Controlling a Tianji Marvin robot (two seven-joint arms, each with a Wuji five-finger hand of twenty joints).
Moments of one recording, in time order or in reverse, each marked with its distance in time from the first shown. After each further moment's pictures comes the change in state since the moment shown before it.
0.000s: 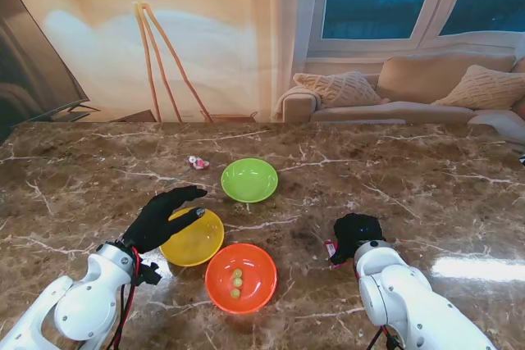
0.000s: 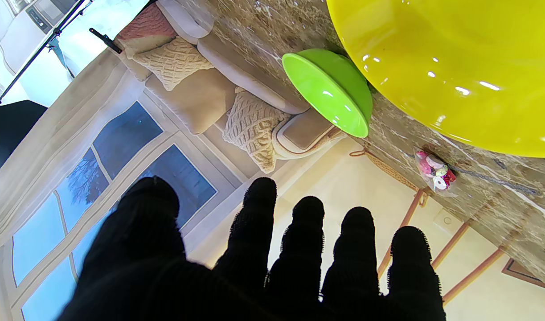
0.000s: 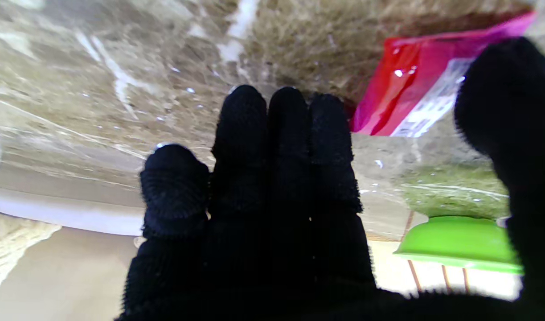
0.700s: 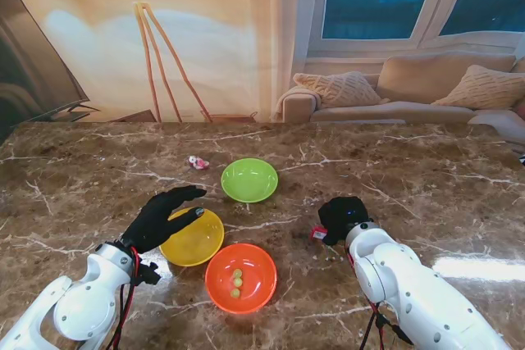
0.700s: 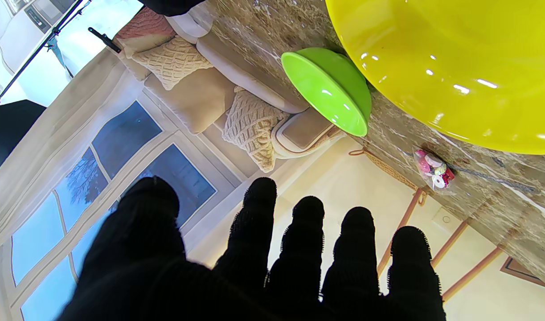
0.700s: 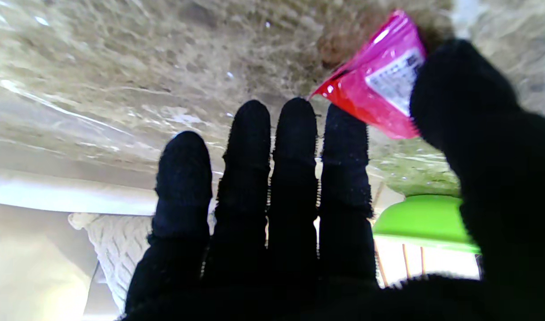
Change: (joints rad) left arm 0.002 0.000 -0.004 -0.002 0.000 0.002 -0.001; right arm 0.191 -0.002 -0.120 0.190 0.068 -0.136 -0.132; left_hand 0.000 0.000 0.000 0.000 0.000 0.000 0.000 0.000 0.000 0.000 0.000 0.000 0.000 0.000 0.000 0.000 0.000 0.000 0.000 0.000; right_hand 0.166 0.076 -0.040 -0.042 -0.024 -0.093 0.064 -0.148 -0.107 -0.043 0.006 0.014 -0.183 -0.028 -0.144 -0.021 -0.192 -0.002 -0.152 -0.013
